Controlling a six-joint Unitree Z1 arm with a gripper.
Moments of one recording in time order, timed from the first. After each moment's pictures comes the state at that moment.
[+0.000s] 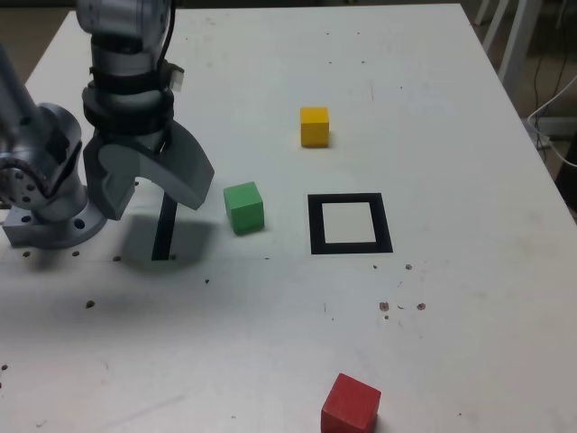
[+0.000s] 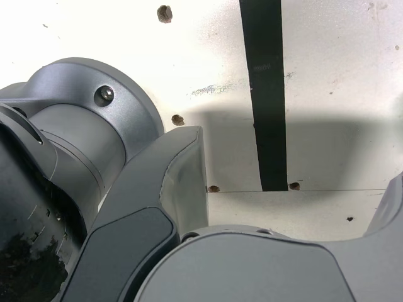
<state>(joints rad) -0.08 1.44 -0.71 1.02 -0.04 0.05</state>
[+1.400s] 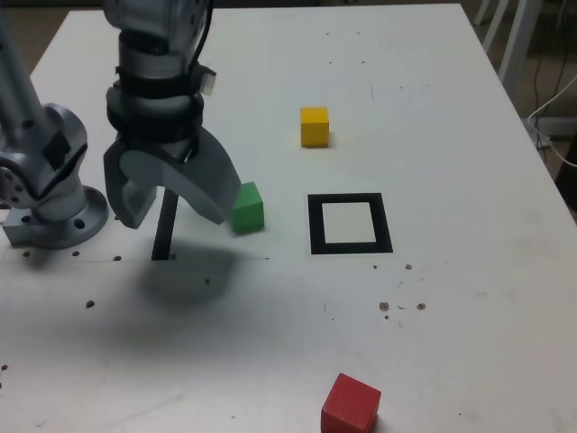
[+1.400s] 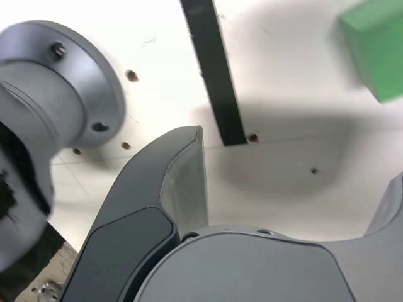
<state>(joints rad) -0.28 1.56 -0.91 1.11 -0.06 -0.08</state>
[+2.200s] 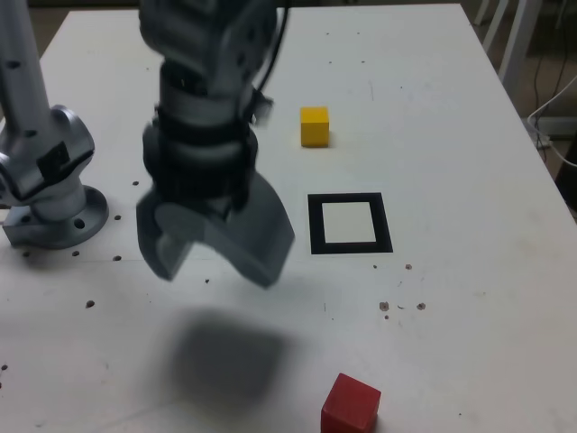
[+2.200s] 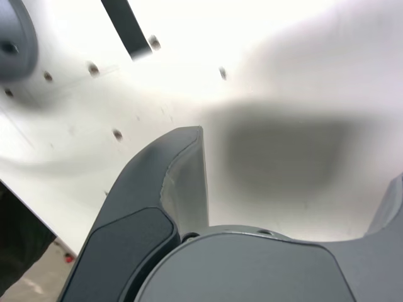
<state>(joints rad) -0.59 1.81 -1.31 1.26 -0.07 -0.29</state>
